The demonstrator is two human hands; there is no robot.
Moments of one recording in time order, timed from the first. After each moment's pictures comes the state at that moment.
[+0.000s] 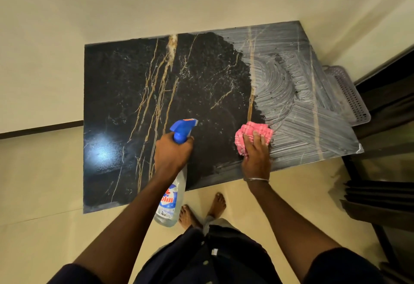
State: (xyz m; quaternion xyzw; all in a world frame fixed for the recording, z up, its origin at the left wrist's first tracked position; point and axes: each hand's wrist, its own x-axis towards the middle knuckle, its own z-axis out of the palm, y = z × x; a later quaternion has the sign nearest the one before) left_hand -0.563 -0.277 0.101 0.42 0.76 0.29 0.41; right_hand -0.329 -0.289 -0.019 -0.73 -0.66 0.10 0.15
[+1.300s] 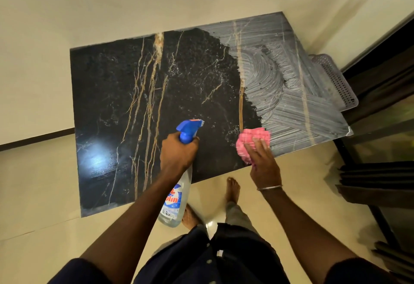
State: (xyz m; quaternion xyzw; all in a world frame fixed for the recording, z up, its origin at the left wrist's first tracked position) left_hand -0.542 -0.287 0.095 0.46 0.74 0.25 0.42; right_hand -0.287 -0.342 -0.017 -0.68 -0.72 0.09 0.12
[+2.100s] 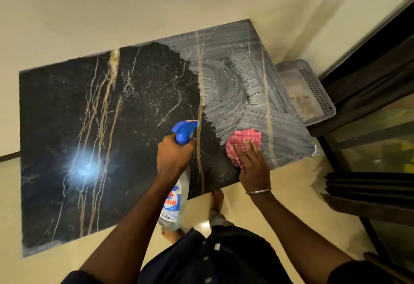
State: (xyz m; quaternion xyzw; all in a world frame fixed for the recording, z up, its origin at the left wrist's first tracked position) left_hand -0.398 -0.216 0.104 0.45 0.74 0.26 0.43; right_hand -0.173 -0.276 -0.011 -0.68 -0.70 0.10 0.17
